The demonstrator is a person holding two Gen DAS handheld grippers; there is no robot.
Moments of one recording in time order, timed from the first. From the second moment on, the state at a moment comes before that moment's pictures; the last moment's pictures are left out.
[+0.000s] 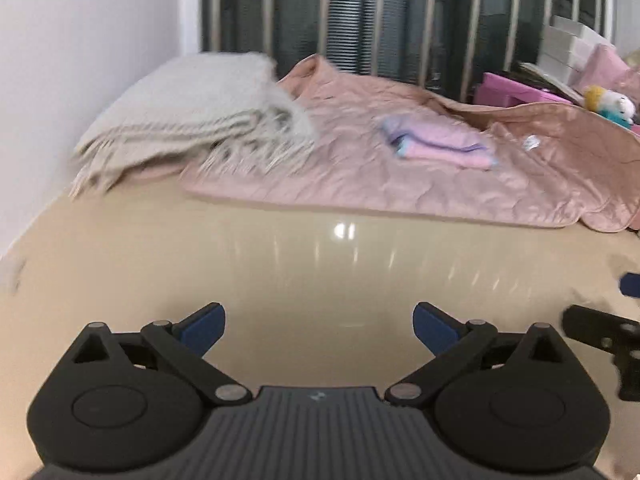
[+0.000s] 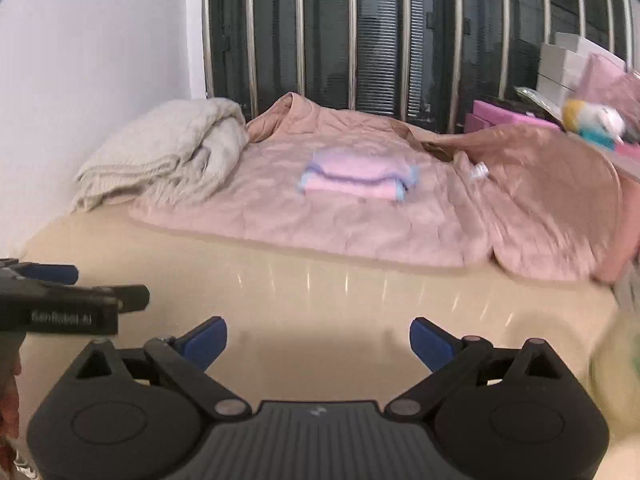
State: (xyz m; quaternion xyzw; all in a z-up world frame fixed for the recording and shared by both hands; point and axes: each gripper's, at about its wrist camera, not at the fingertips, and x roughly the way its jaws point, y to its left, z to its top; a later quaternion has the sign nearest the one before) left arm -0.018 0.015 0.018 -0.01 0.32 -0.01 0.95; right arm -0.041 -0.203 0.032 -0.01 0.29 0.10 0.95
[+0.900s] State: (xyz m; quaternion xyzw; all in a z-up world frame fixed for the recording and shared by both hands) left arm 0.001 0.008 0.001 0.00 0.33 0.00 0.94; right arm 0.006 -0.186 -0.003 -0.01 0.34 0.06 0.94
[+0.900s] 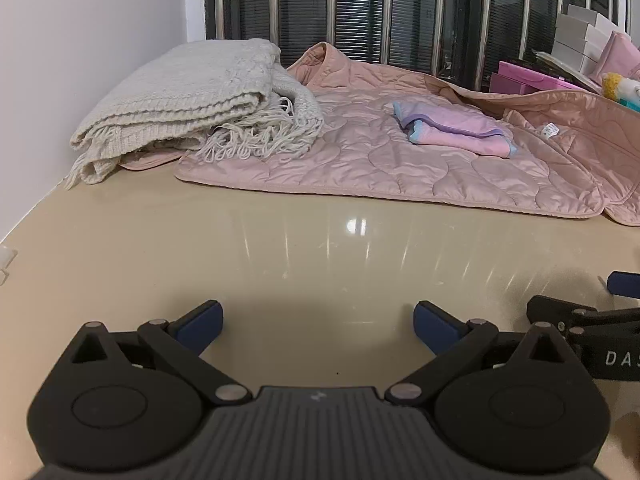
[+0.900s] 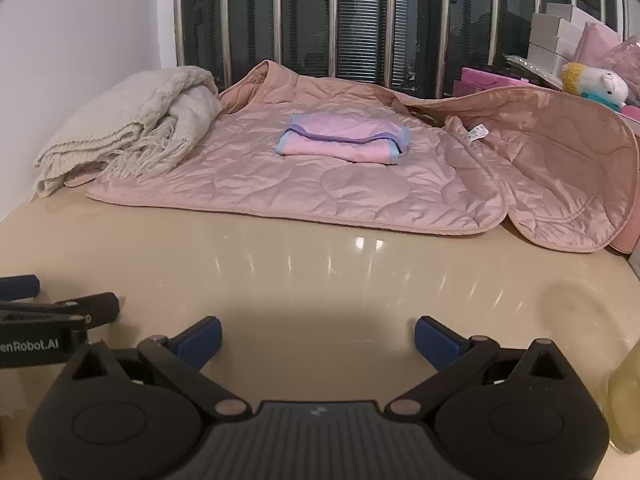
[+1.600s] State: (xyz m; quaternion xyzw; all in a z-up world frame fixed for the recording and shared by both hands) left arm -0.001 0.005 0.001 0.00 0.33 0.00 0.94; right arm 0.000 -0.184 -0.003 -0.02 0.33 0.08 0.94
